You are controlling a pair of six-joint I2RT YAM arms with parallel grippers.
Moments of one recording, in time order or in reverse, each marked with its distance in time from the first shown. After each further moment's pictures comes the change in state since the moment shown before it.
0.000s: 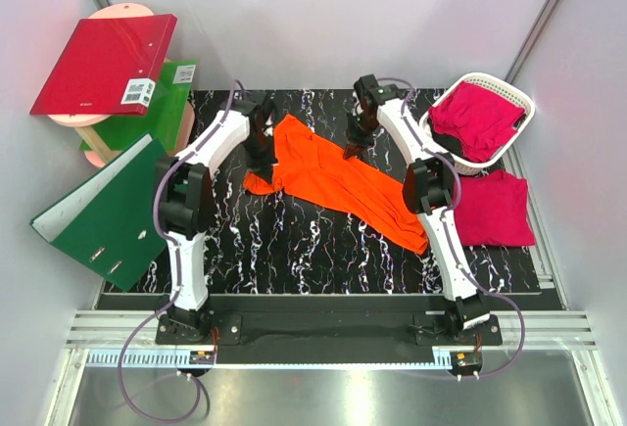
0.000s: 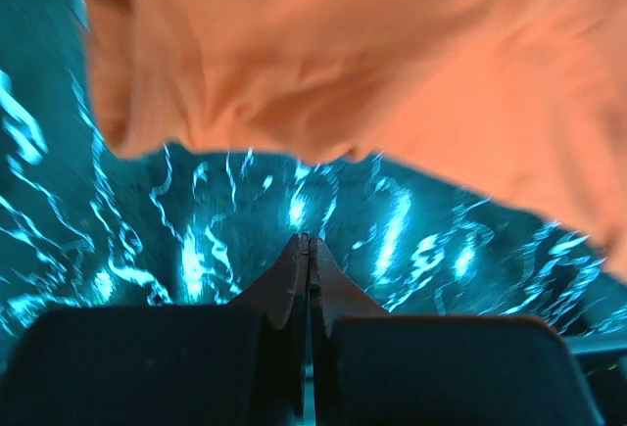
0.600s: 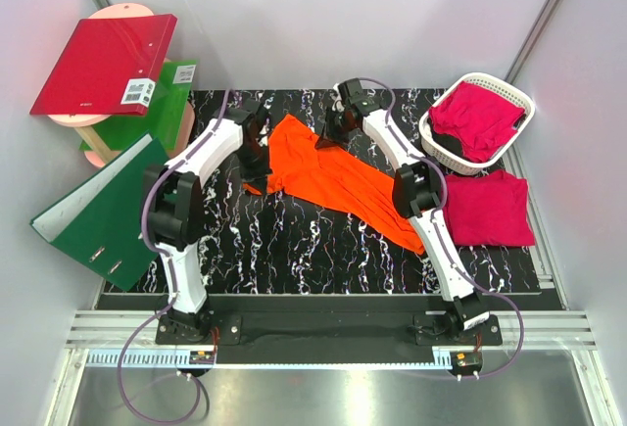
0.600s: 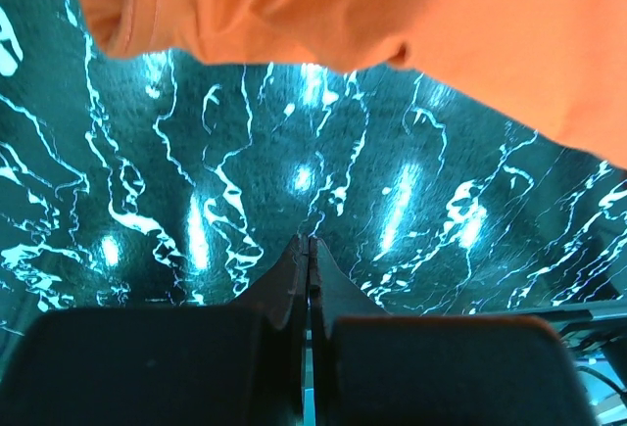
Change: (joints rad) left arm -0.007 -0.114 -0.186 -0.003 0.019 0.011; right arm 0.053 0.134 0.048 0.377 -0.172 0.109
